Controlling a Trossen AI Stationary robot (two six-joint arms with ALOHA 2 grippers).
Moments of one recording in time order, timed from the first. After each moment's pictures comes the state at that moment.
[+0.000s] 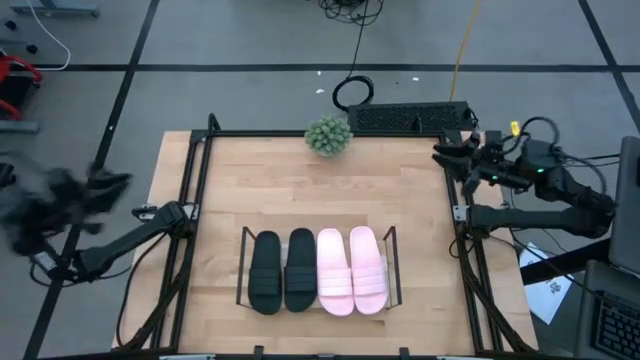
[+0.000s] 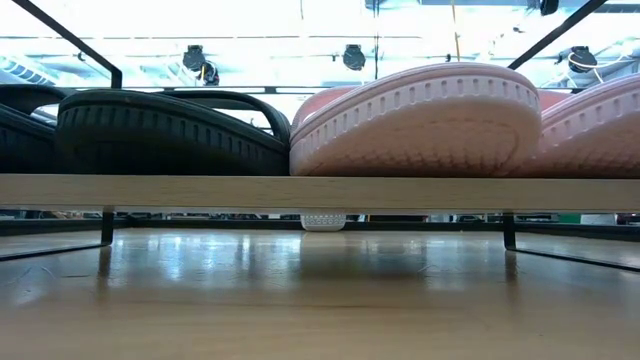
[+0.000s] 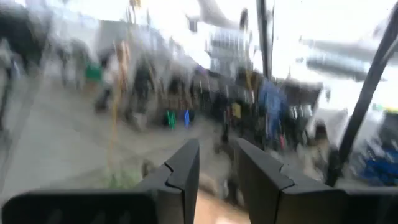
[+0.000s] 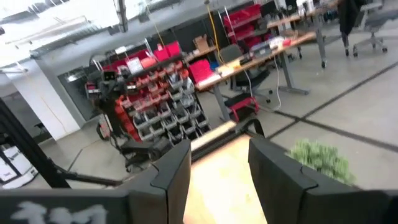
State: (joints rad) left arm 0.60 0.01 1.23 -0.96 0.19 -0.38; right arm -0.17 0.48 0.92 -0.44 0.16 0.40
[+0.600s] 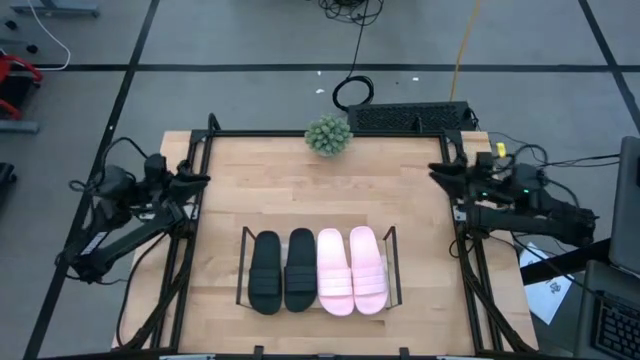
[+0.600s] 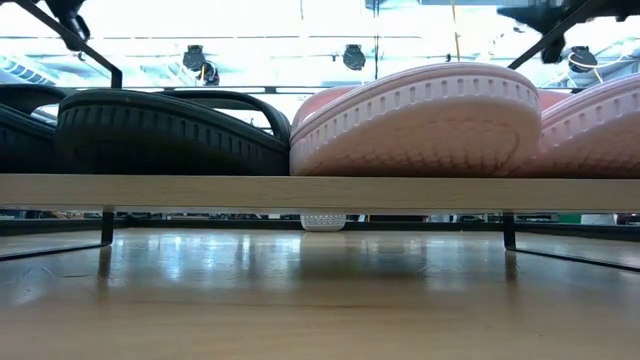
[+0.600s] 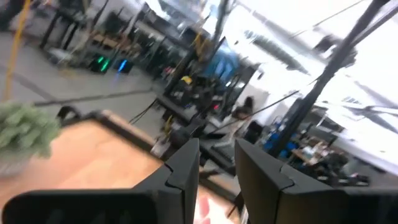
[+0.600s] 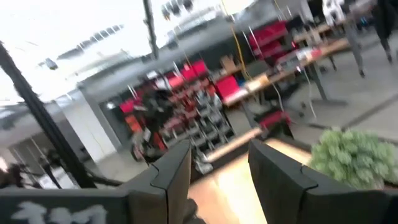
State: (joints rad) left arm 0.62 0.01 0.54 -0.34 0.52 -0.66; right arm -0.17 0.20 0.48 -0.16 0.08 0.48
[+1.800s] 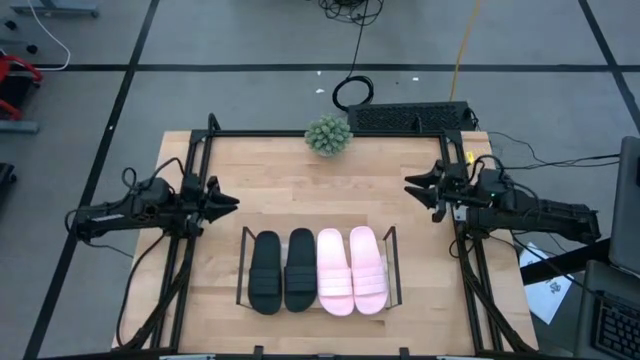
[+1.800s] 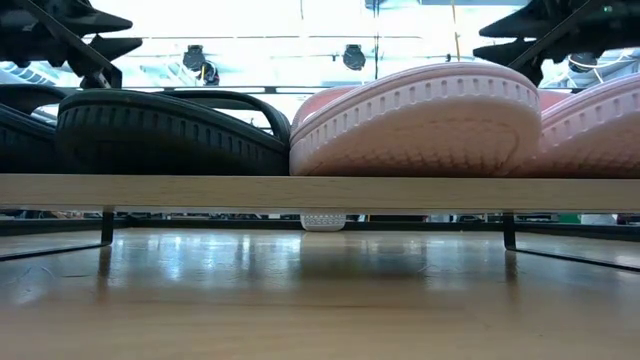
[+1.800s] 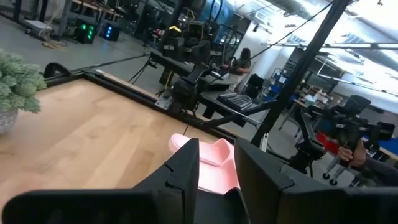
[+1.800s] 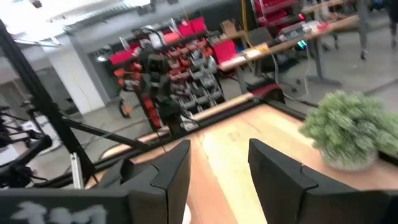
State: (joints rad) left arm 0.08 0.01 0.23 -0.18 0.12 -0.45; right arm -0.17 0.29 0.35 -0.06 0.02 0.35
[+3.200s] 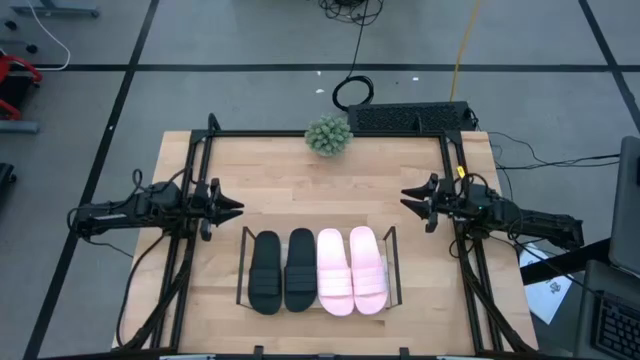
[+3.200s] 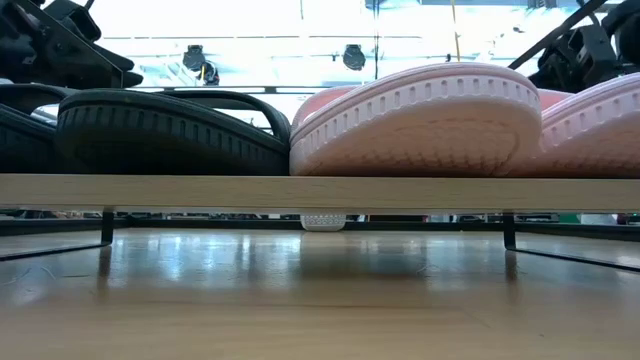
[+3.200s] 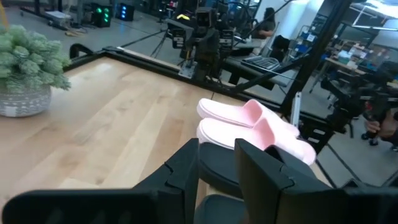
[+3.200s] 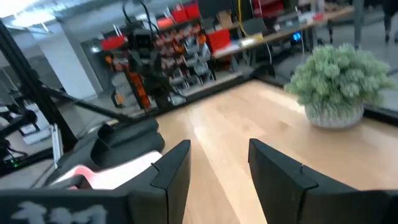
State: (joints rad) left arm 0.05 0.01 0.19 -0.29 0.06 -0.31; right arm -0.18 0.02 0.04 -0.06 0.03 0.33
